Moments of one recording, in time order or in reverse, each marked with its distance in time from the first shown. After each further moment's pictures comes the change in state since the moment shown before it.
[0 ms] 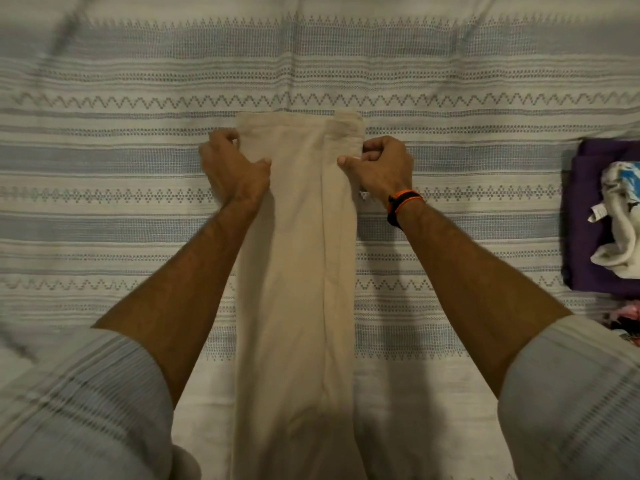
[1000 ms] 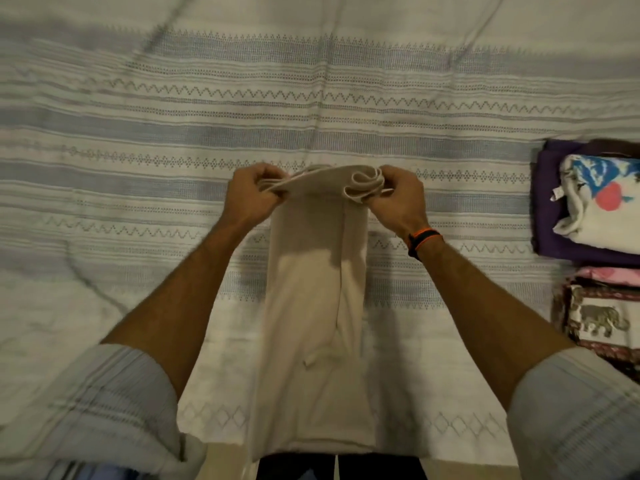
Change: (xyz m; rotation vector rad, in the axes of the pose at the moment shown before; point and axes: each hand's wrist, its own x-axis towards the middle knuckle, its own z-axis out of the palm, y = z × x) left_hand -0.088 -0.042 -0.124 -0.242 -0.451 0.207; right_hand -0.135 0.015 -0.031 -0.055 -0.106 -0.373
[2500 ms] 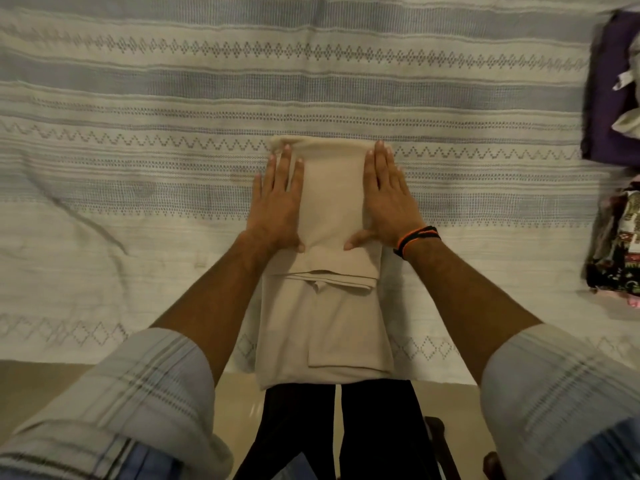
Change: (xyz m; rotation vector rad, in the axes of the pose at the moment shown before) left_hand -0.111 -0.137 0.072 1.024 -0.313 0.177; right_hand -0.126 0.101 0.068 -0.869 -0.390 -0.120
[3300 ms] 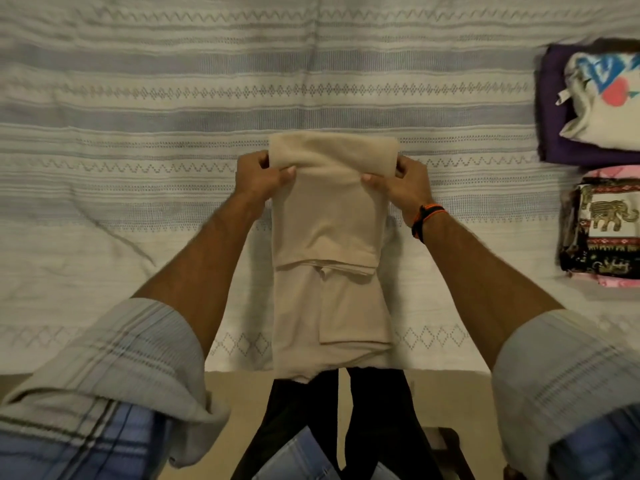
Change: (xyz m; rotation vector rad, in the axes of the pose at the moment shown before) left_hand -0.004 -0.012 -0.093 -1.261 0.206 -0.389; right_hand -0.018 -0.002 -0.063 1.191 0.301 0.430
